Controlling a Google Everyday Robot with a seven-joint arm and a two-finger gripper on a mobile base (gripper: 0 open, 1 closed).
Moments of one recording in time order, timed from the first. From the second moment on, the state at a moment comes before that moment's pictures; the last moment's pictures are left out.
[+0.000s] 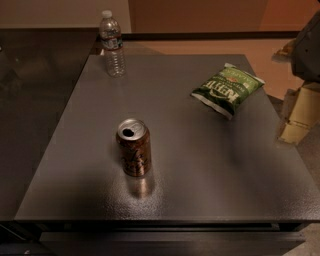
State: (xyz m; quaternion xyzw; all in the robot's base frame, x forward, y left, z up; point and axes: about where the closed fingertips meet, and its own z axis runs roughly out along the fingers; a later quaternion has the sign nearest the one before) arm 0.438 -0.217 0.976 -0.60 0.78 -0.03 0.16
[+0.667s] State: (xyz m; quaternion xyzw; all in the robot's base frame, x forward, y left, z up) arm 0.444 -0.214 0.979 -0.60 0.78 -0.03 0.17
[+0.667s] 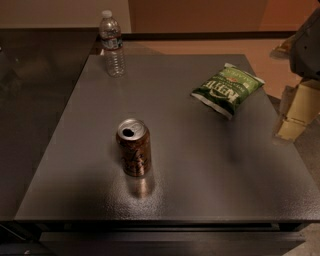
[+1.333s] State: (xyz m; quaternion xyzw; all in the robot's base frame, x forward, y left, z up) arm 0.506 -0.195 0.979 -0.62 0.75 -0.03 0.22
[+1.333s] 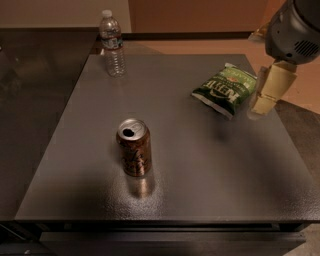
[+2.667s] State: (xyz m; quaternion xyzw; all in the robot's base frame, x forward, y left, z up) arm 0.652 -0.144 0.989 -0.62 0.72 -0.02 0.31
